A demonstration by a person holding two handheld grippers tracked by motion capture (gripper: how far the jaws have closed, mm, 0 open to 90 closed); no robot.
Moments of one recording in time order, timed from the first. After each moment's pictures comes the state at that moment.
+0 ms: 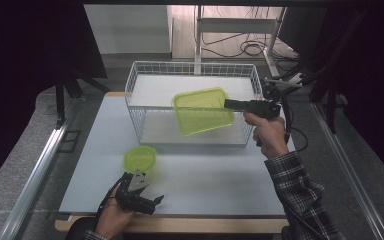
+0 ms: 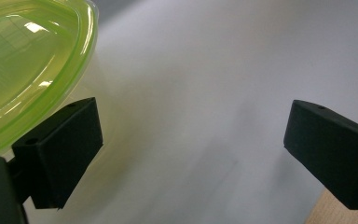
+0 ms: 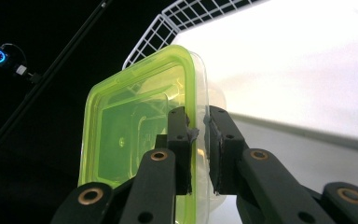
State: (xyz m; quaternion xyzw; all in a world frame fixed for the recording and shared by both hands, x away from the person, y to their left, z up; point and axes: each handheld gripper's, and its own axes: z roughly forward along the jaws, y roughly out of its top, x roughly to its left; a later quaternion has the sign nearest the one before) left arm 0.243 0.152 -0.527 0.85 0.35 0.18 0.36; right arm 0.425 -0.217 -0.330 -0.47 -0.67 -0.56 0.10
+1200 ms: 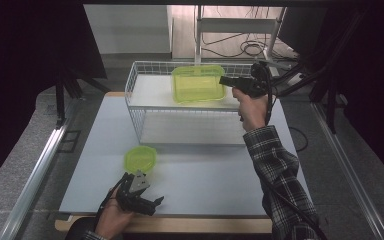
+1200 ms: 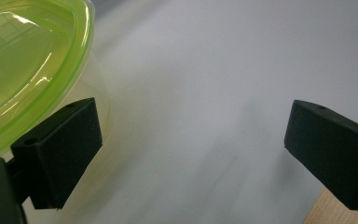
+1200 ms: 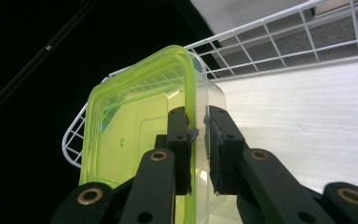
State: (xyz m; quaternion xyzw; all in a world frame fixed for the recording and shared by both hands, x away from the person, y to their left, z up) left arm 0.243 0.150 -0.528 0.85 0.34 0.18 0.35; right arm 0.480 -0.186 -0.319 -0.53 -0.63 -0.56 0.00
